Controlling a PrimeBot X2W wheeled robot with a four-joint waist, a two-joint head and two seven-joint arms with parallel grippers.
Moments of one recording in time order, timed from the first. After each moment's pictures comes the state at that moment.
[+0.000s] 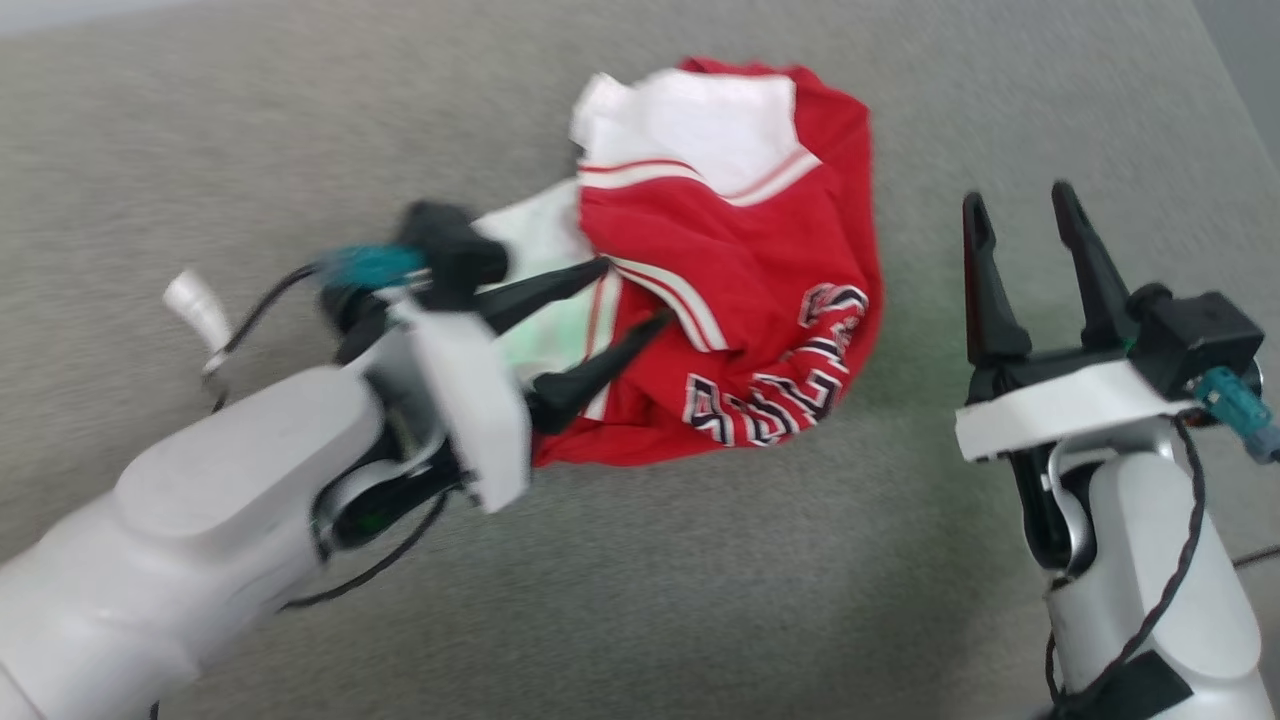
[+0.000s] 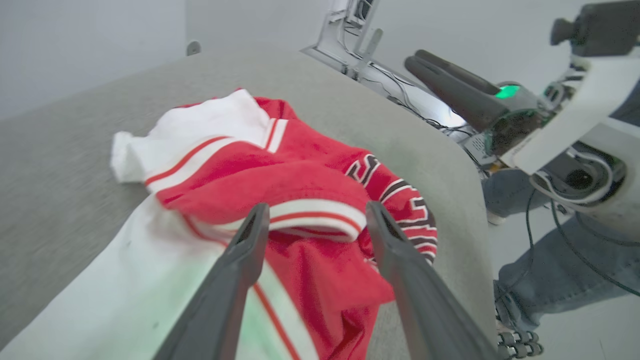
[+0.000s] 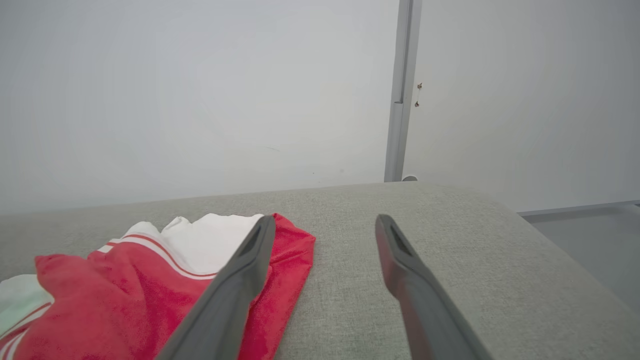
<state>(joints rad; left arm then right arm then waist) -1.05 0.64 -1.28 0.17 -1.15 -0.13 -0.03 -0.45 -0.05 0.00 0.30 0.19 0.13 -0.26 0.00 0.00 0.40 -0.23</state>
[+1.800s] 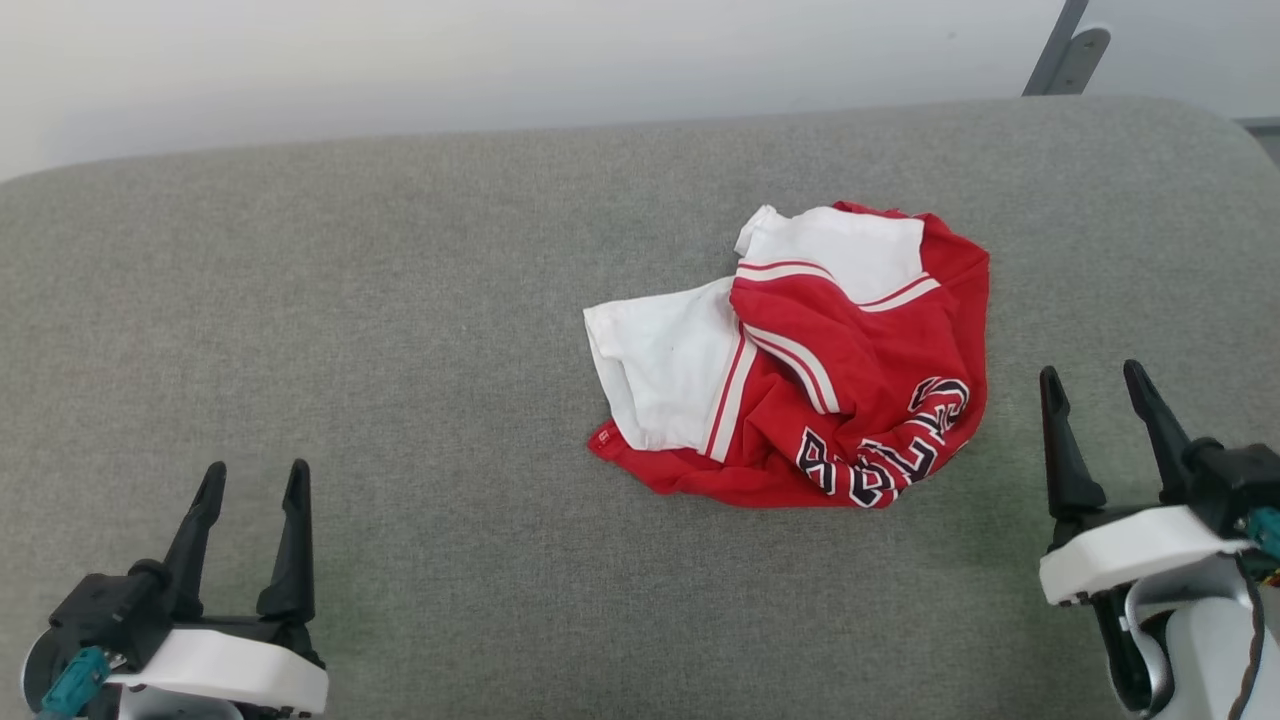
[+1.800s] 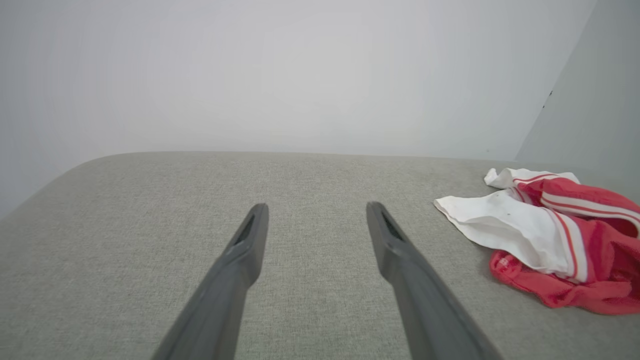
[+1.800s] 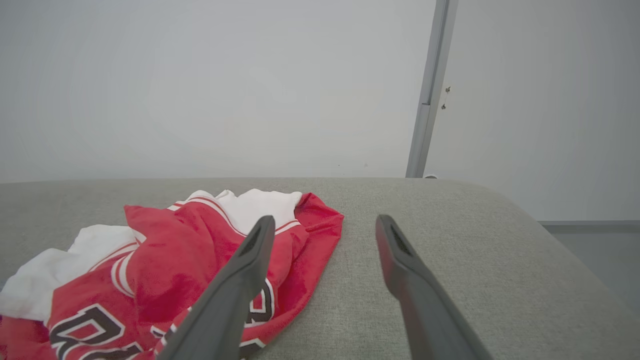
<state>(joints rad) -0.01 0.25 0.01 0.14 -0.34 -0.13 -0.26 -0.20 -0.15 -0.08 0.31 0.17 0.13 -0.26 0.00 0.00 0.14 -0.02</state>
